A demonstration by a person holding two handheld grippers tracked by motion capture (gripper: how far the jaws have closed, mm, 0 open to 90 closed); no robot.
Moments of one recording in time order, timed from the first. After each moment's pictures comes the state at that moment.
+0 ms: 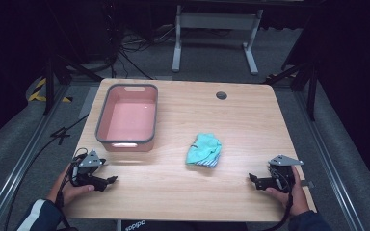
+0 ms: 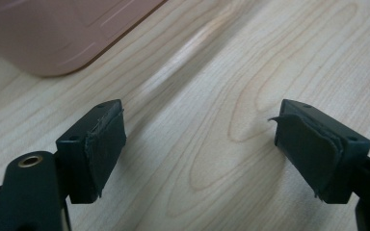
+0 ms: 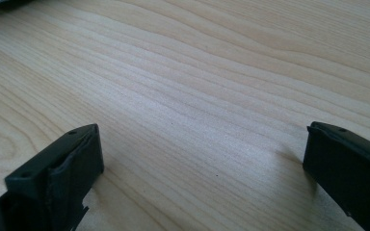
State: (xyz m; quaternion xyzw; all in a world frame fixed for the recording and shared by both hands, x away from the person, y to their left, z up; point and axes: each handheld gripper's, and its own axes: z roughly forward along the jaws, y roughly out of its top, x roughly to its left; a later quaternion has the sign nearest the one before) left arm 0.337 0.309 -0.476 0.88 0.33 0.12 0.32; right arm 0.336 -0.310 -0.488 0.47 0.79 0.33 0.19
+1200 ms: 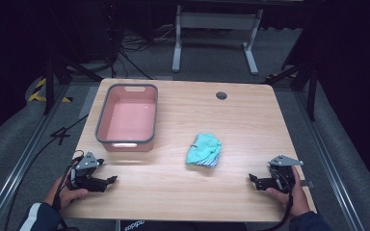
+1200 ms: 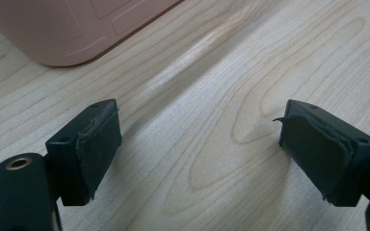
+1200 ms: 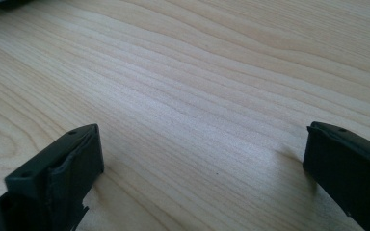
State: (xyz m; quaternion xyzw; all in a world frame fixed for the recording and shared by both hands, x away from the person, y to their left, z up) left arm 0.331 0.309 -0.482 0.86 0.36 0.14 0.34; right arm 0.335 -0.310 -0.488 0.47 0.80 0.33 0.19
